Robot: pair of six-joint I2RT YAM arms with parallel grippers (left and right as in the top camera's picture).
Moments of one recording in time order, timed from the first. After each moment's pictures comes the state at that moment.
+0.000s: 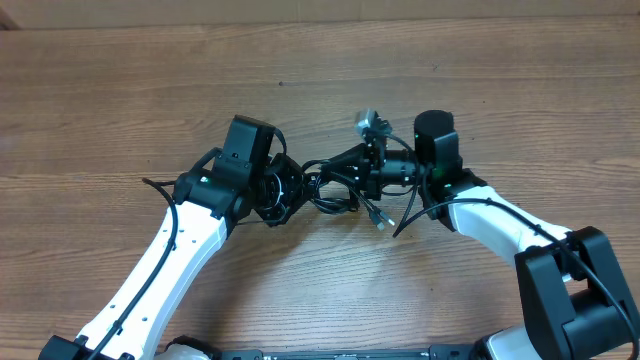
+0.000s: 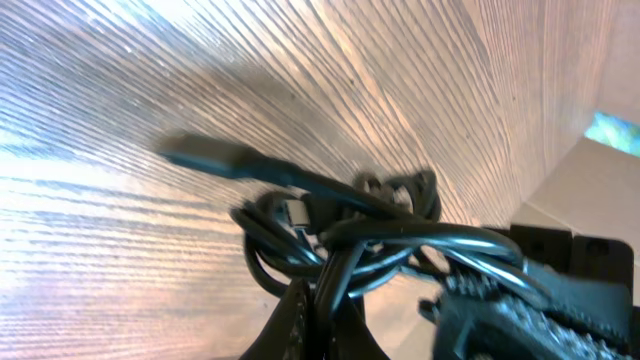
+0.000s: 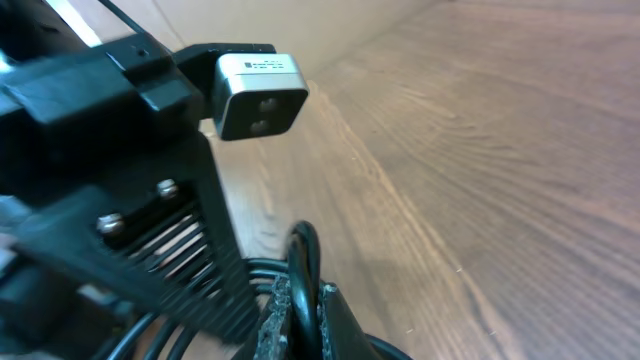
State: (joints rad) left arm -0.37 1.39 1.06 -0.72 0.41 -1.28; right arm 0.33 1.67 0.82 0.47 -1.08 0.12
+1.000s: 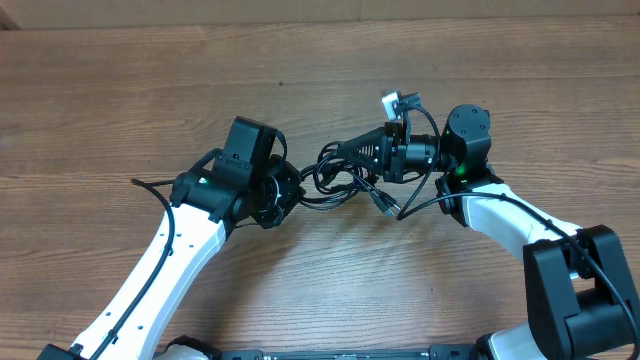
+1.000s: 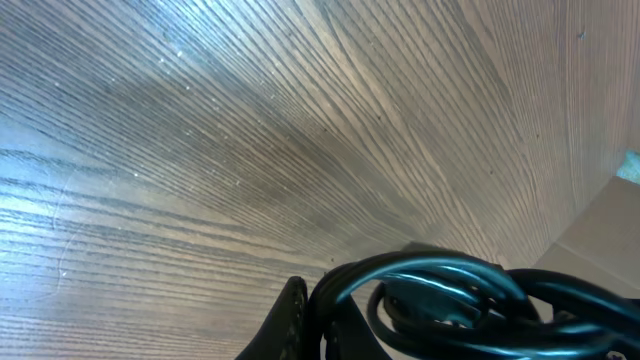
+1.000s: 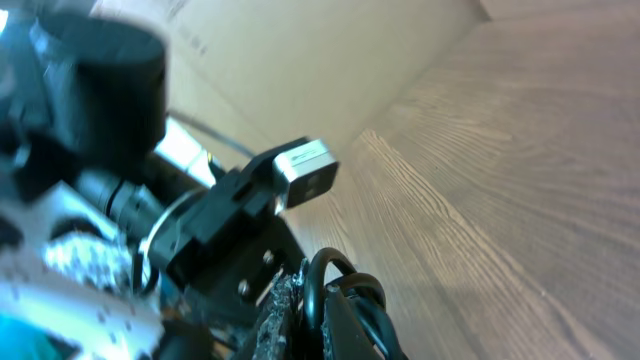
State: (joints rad) left arm -0.39 1.37 1.09 -0.81 0.29 -1.28; right arm 0.25 1.68 0.81 0.83 -1.20 0.70
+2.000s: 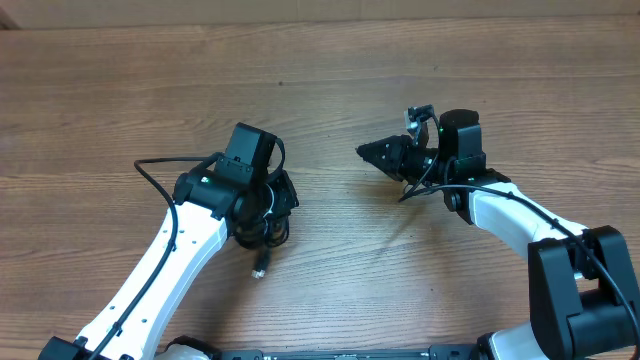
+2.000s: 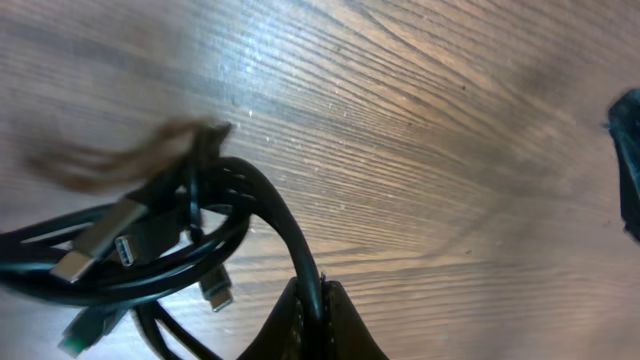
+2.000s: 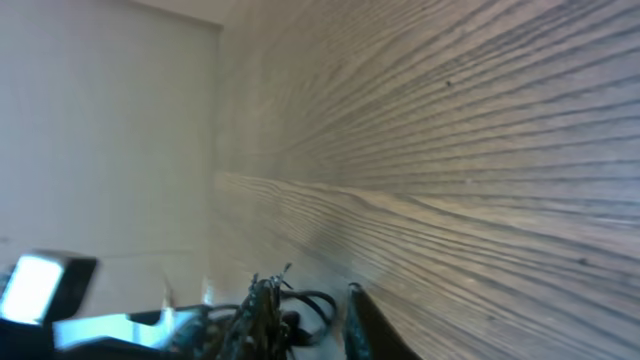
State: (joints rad) left arm -0.39 1.39 1.07 -0.87 0.21 -0.78; right arm 0.21 1.68 0.81 0.23 -0.80 0.80
